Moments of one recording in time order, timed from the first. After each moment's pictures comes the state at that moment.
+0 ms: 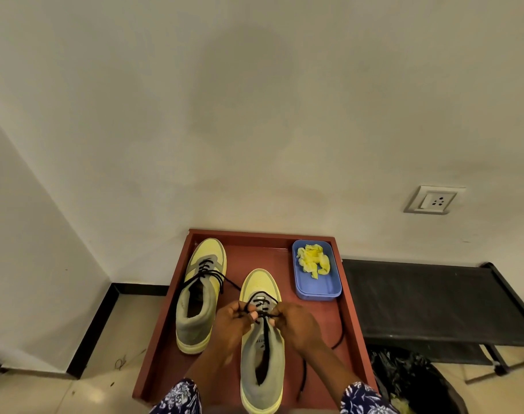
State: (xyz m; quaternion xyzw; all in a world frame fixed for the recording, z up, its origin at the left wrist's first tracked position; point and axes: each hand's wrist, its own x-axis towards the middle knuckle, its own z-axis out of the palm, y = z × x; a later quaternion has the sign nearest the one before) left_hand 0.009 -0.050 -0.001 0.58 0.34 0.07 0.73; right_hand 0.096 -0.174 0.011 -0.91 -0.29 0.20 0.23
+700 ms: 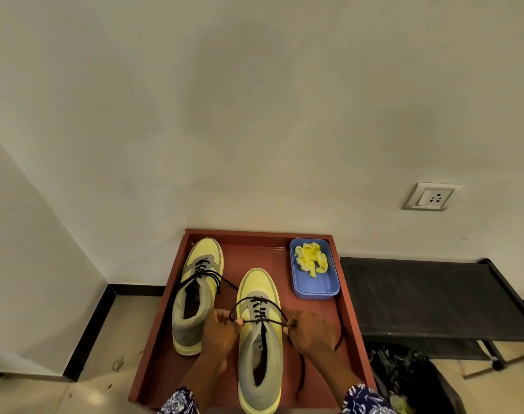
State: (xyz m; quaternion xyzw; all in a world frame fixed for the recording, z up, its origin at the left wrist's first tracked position) left_hand 0.004 -0.047 -0.018 0.56 0.47 0.10 0.68; right_hand 0.100 -0.193 -0.001 -0.95 -0.20 0.21 0.14
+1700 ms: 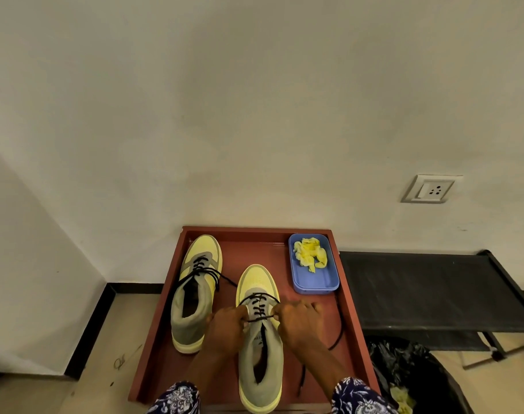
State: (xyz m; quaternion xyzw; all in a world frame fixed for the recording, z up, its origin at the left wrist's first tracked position) left_hand 0.009 -0.032 -0.024 0.94 0.18 -0.01 0.29; right_hand 0.092 -0.177 0.011 -0.95 -0.29 0.12 0.04
